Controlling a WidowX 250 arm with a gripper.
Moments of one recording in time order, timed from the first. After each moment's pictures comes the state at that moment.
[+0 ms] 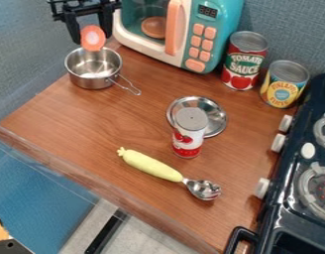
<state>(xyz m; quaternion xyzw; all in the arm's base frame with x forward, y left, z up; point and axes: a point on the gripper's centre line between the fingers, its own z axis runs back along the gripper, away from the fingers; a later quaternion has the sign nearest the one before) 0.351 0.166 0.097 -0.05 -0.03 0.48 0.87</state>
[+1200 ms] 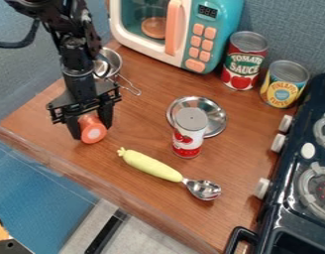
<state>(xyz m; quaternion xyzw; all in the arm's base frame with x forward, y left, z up) 0.263 0.107 -0.003 0.00 -0.04 0.52 0.85</state>
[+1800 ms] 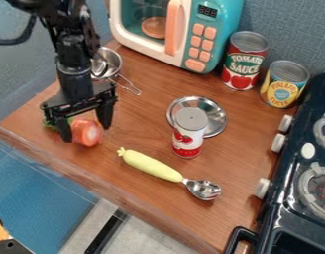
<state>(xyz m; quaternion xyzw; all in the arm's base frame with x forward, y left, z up) 0.255 0.097 0.020 -0.01 -0.04 0.53 0.84</state>
